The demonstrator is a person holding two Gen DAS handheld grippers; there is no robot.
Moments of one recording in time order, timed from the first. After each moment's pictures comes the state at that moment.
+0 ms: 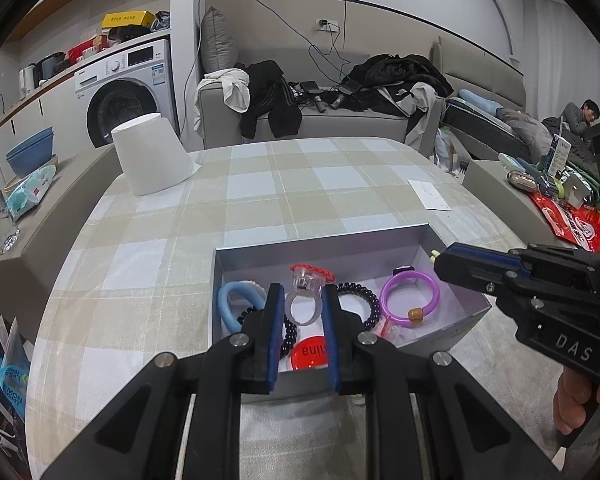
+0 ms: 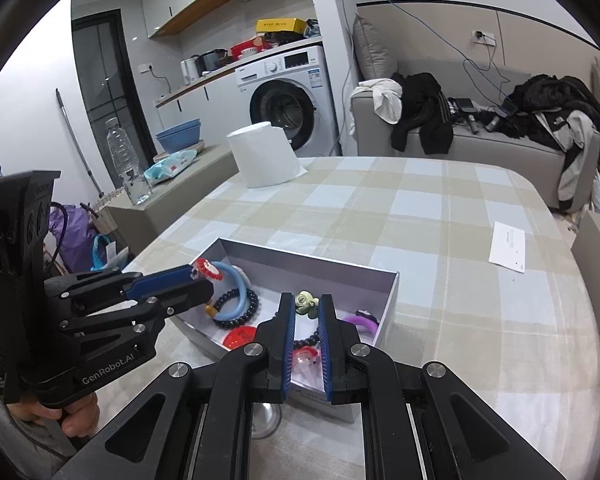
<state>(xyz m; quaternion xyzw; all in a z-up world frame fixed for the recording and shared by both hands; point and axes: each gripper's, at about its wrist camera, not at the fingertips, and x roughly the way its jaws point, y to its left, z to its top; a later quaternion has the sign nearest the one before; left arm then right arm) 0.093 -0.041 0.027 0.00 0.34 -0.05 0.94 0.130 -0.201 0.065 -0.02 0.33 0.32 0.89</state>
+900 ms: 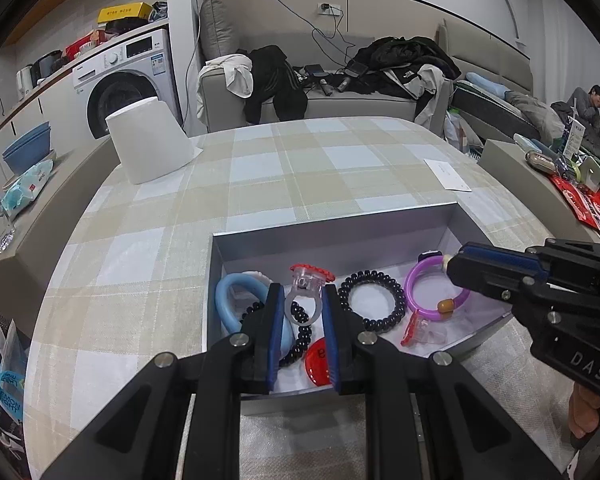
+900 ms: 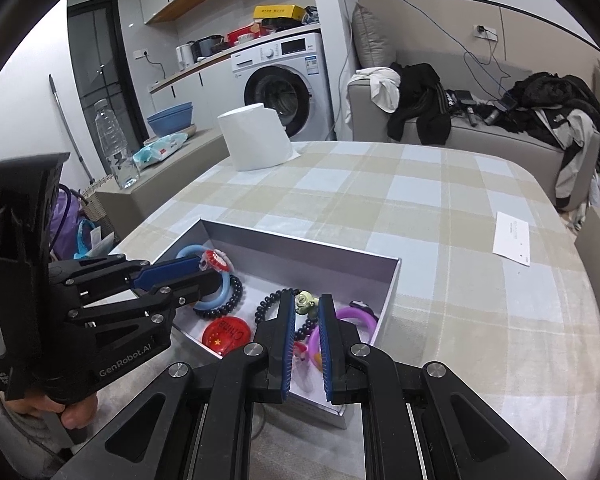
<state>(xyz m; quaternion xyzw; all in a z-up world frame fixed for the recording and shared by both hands) 0.106 -0.038 0.011 0.02 0.36 -0.03 0.93 0.138 -0.192 0.047 -0.05 0.35 0.31 0.88</state>
